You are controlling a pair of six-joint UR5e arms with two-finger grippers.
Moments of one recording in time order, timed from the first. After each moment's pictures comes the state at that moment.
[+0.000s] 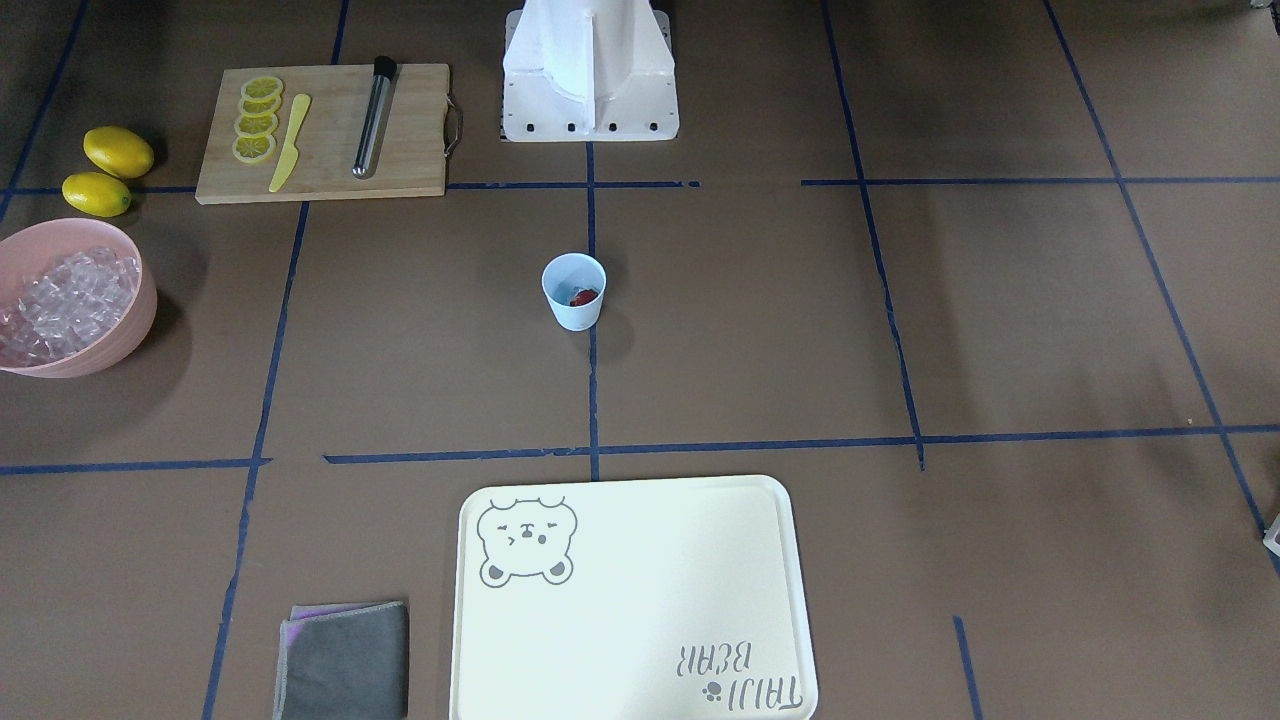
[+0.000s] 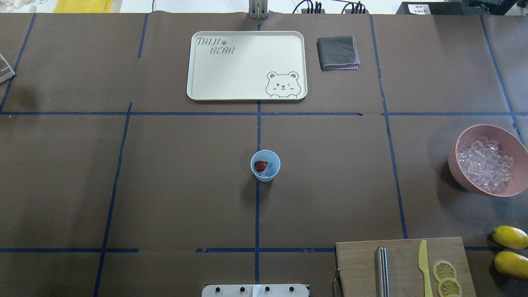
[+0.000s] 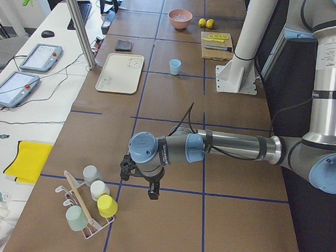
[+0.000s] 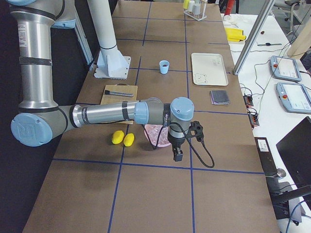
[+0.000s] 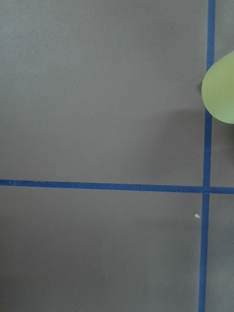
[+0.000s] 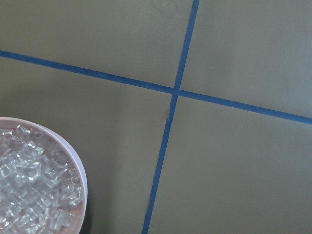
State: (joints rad) left arm -1.62 -1.48 -1.70 -1.34 -2.42 0.15; right arm 1.57 -1.60 1.75 -1.73 2.29 -0.20
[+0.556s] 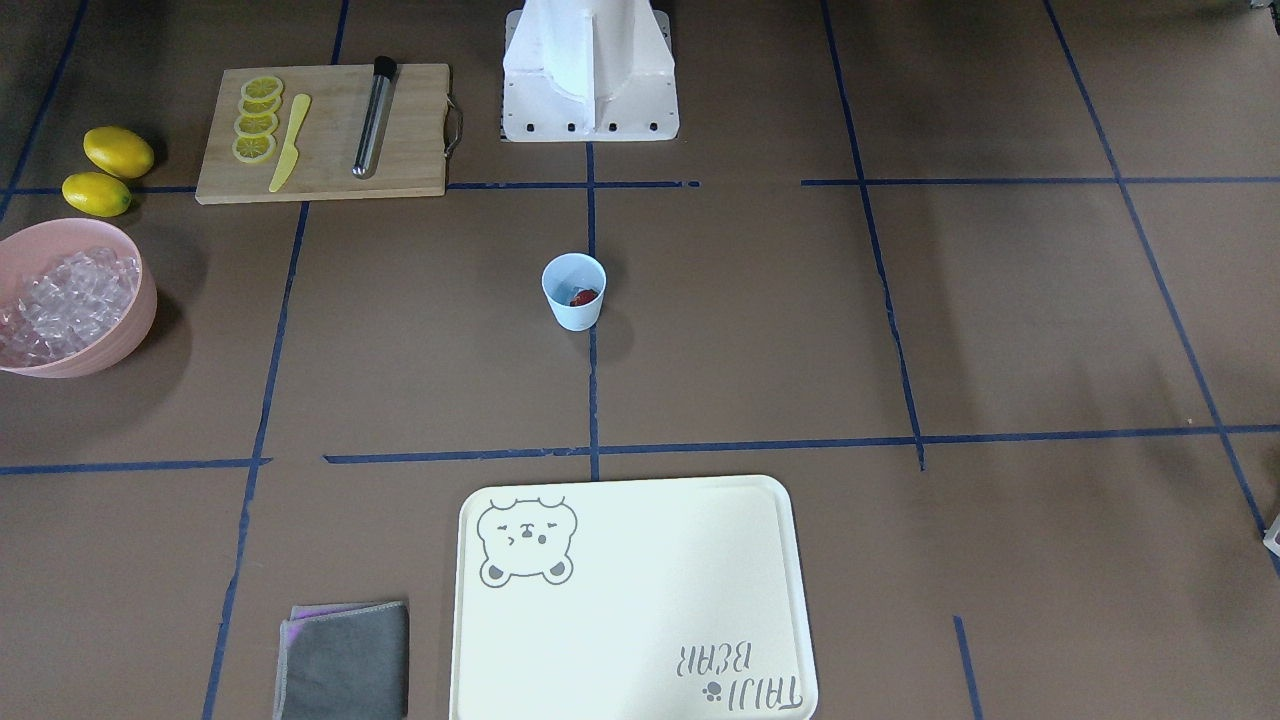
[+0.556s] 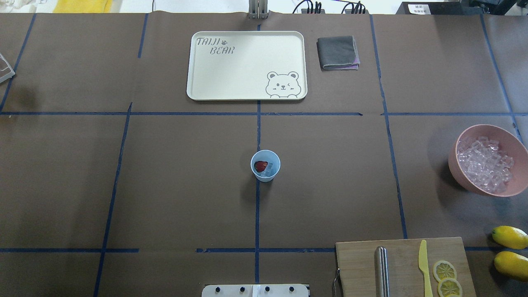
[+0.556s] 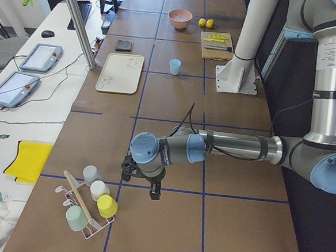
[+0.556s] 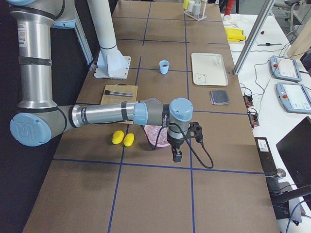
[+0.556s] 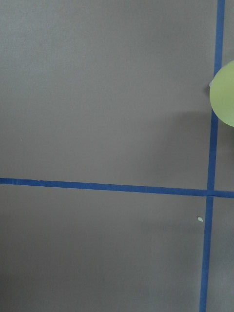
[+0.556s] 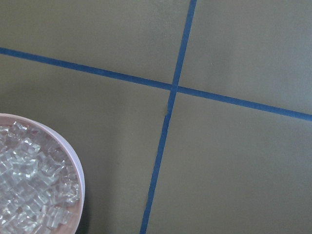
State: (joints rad) left arm -1.62 -1.48 -1.70 -1.34 -2.42 0.15; right arm 1.57 -1.60 1.76 -1.72 2.29 -0.20
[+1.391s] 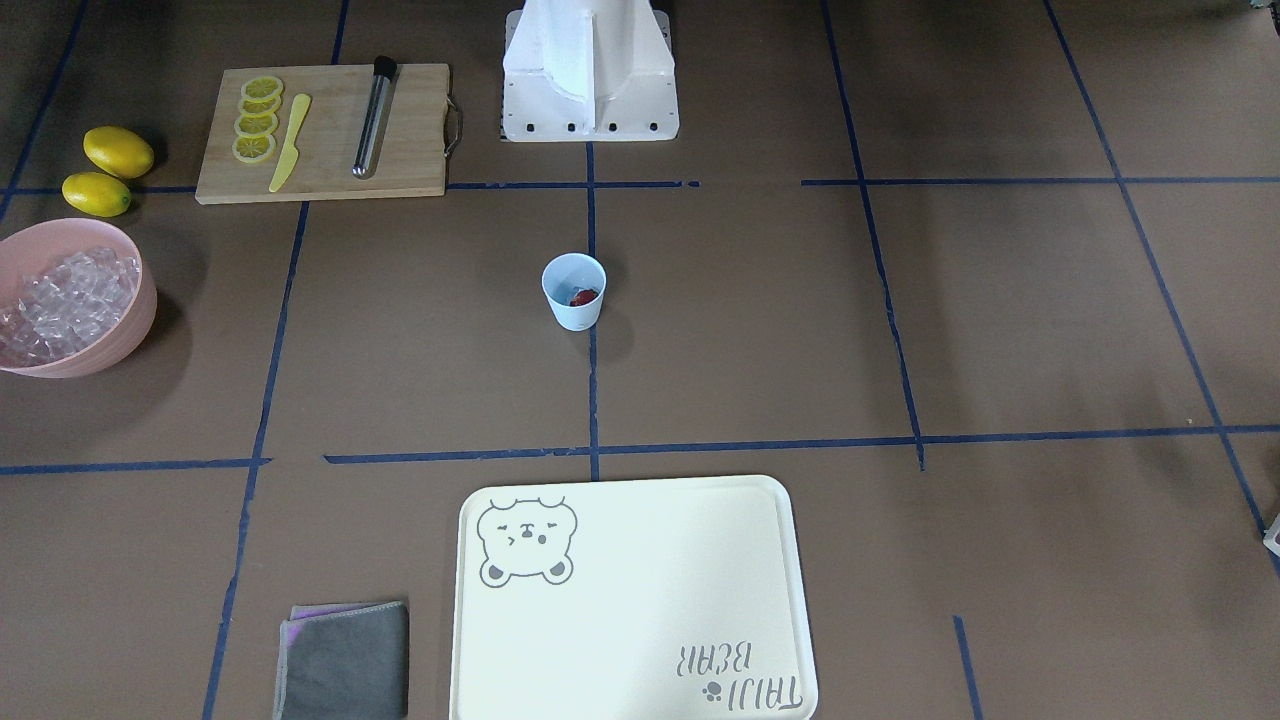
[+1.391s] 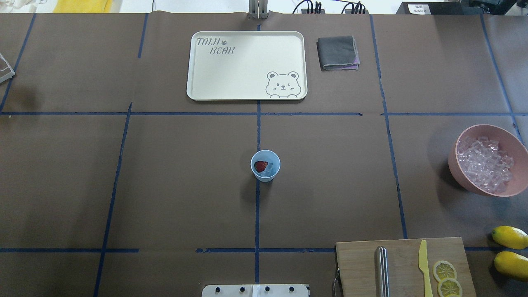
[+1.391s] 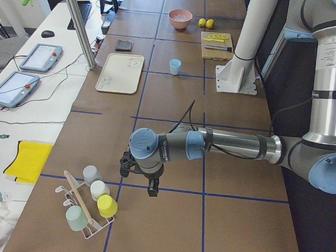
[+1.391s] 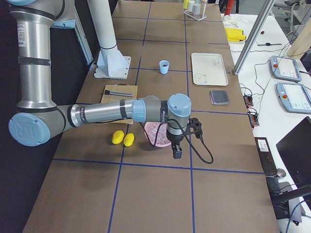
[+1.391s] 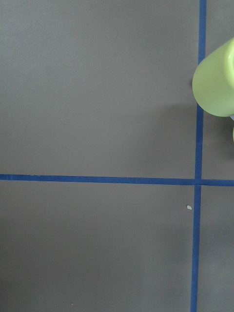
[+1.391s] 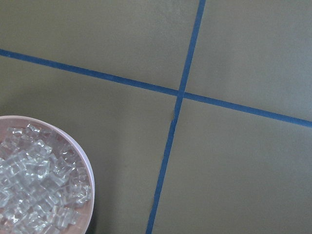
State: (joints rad) left arm -1.62 -1.48 -1.71 -1.34 -2.42 0.15; right arm 1.57 -1.61 1.79 -1.72 2.29 -0.19
